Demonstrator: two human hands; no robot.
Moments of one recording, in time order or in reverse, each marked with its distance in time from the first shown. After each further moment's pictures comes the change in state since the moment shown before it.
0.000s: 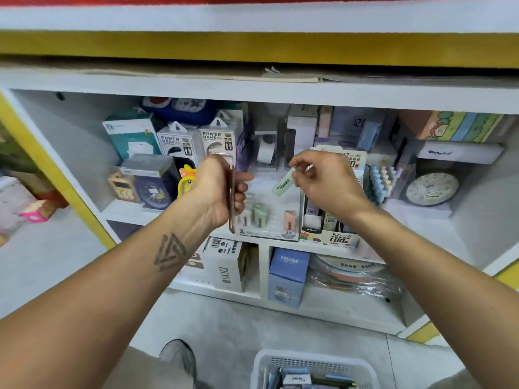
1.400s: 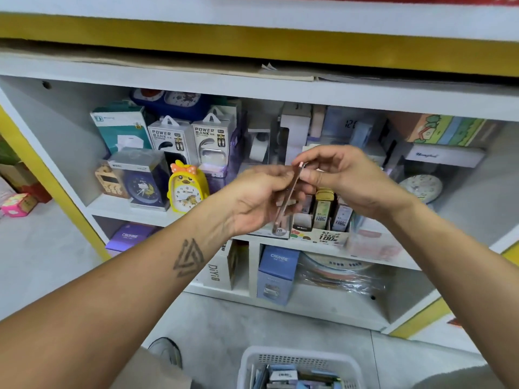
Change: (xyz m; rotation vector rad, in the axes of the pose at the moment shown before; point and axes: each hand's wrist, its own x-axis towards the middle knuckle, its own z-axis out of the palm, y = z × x) left_hand -0.020 -0.026 0.049 0.021 -0.537 0.110; right_hand -0.011 -0.004 -0.050 0.641 -0.304 0.101
